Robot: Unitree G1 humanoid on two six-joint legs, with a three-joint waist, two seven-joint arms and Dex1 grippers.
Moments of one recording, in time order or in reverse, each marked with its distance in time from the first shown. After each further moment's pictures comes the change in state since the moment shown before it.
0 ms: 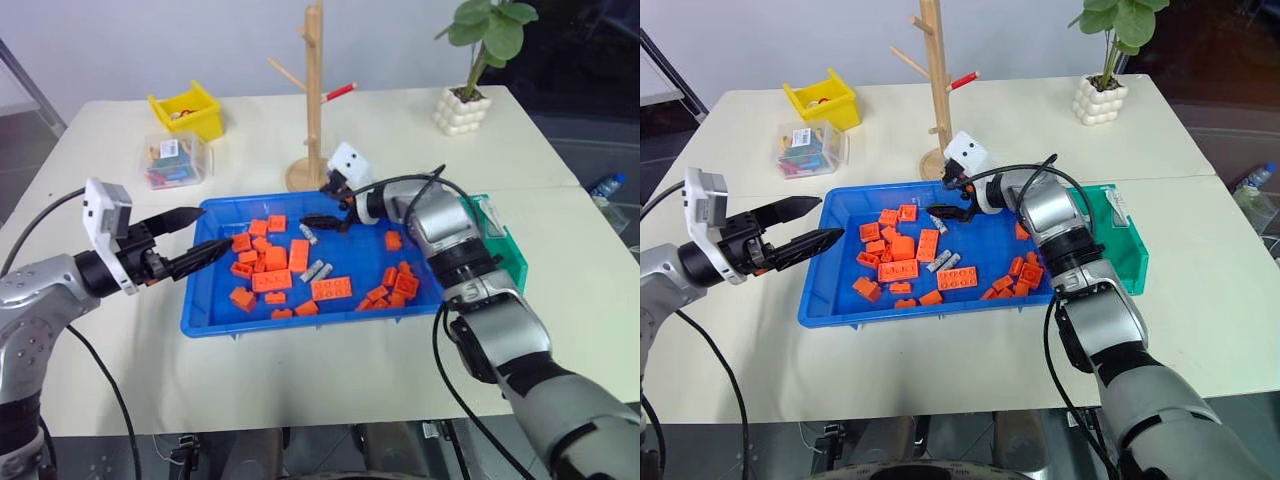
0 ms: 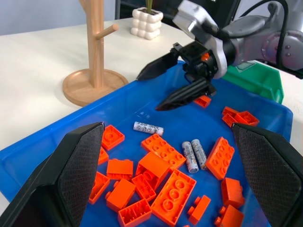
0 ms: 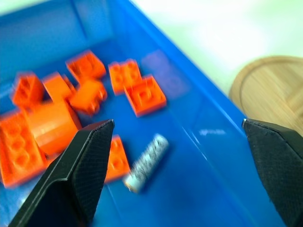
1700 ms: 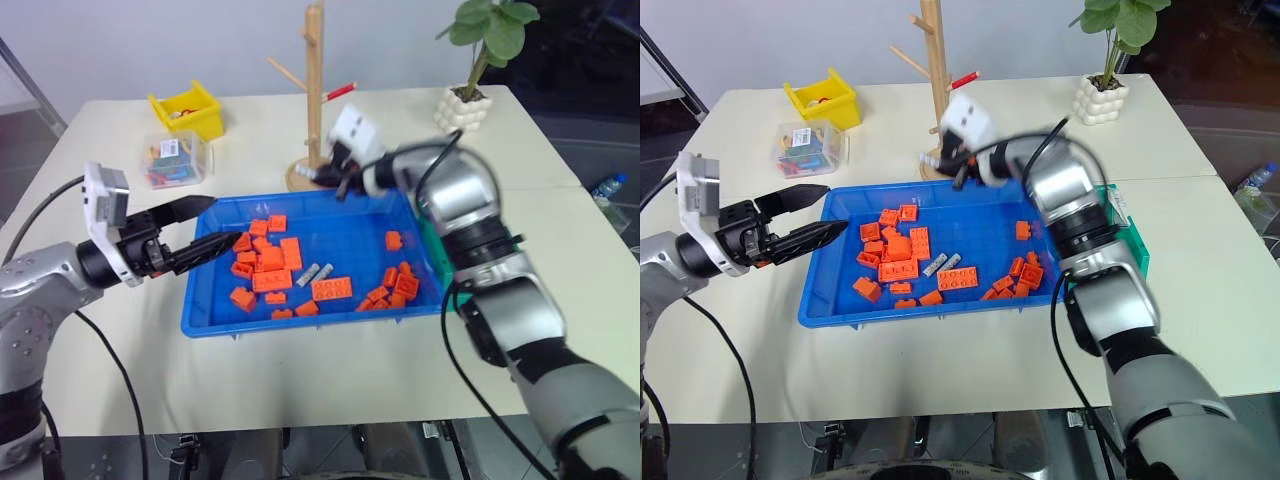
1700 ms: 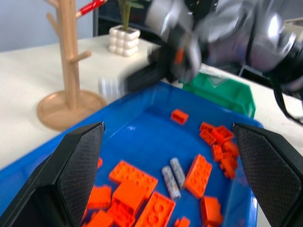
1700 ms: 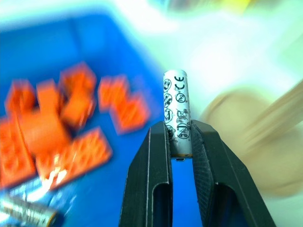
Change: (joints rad) left arm -0.088 0.002 -0.023 0.007 -0.079 0.029 -0.036; right arm -0.134 -0.079 -0.079 -0.162 0.030 0.142 0.016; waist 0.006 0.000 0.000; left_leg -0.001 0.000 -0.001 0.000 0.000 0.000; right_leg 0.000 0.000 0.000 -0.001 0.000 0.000
